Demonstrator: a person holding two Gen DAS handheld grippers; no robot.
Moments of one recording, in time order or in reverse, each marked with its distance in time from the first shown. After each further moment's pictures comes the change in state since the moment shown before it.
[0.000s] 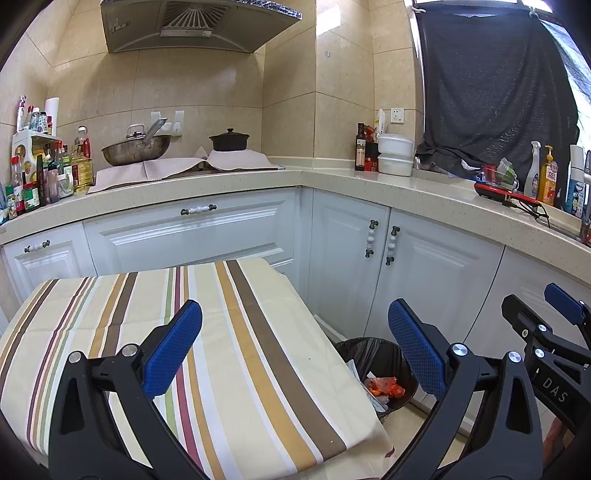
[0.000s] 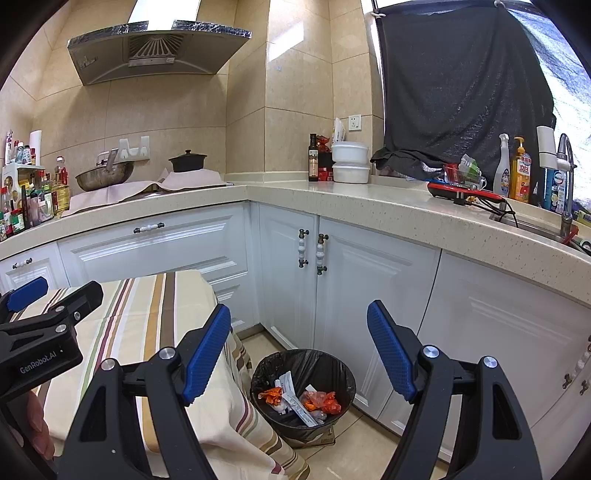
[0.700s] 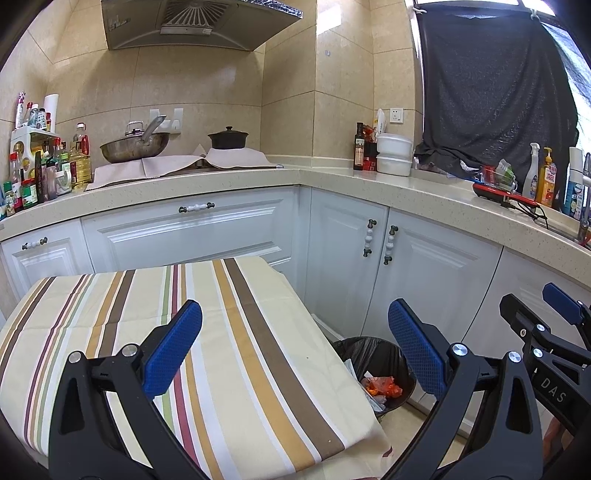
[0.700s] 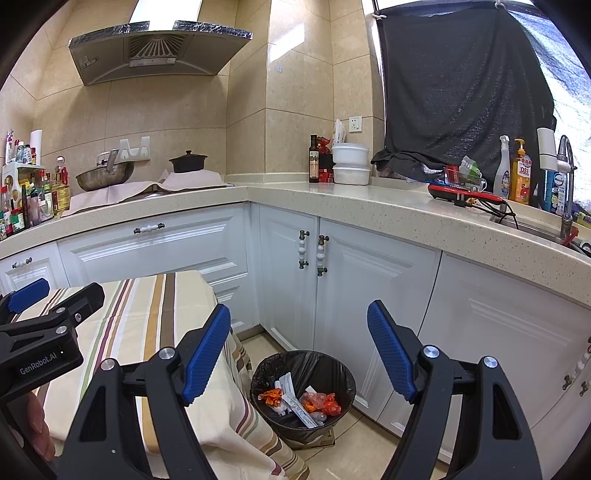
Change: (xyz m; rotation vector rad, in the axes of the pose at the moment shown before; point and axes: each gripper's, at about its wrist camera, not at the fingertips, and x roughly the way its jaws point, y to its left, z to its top) left arm 0.002 -0.002 -0.002 -0.008 0.003 -0.006; right arm 0.000 0.000 0.001 -0.003 -0.002 0.000
